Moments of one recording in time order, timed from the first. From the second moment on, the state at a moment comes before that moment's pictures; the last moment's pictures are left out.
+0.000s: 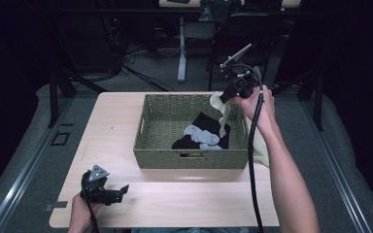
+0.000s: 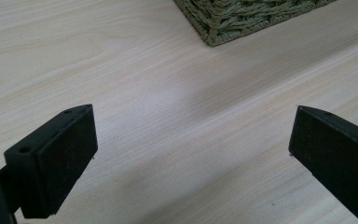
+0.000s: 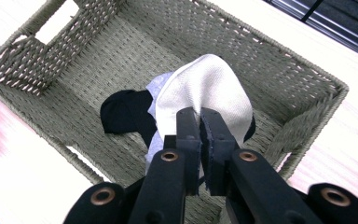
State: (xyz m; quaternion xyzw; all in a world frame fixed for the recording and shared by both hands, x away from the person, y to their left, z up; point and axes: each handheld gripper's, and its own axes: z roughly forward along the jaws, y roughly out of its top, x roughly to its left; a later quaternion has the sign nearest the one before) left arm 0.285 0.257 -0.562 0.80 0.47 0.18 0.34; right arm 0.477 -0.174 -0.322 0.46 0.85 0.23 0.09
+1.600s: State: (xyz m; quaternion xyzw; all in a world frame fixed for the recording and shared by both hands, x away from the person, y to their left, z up) left arm 0.286 0.256 -0.561 0.80 0.47 0.17 0.34; right arm 0.448 -0.317 -0.363 0.57 0.78 0.21 0.11
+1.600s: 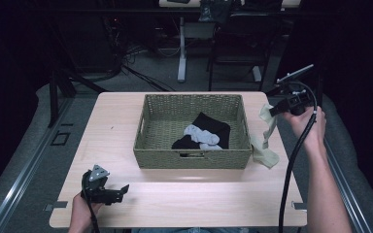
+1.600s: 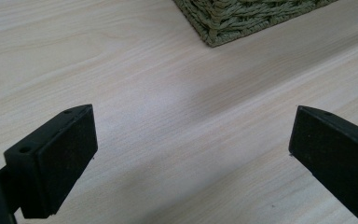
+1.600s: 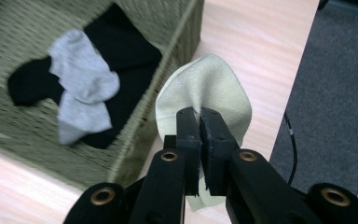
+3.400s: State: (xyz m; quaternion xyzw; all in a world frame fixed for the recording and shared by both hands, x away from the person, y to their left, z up) left arm 0.286 0.256 -0.561 0.80 0.47 0.17 0.34; right arm 0.364 -0.331 -0.461 0.55 0.79 0.24 0.13
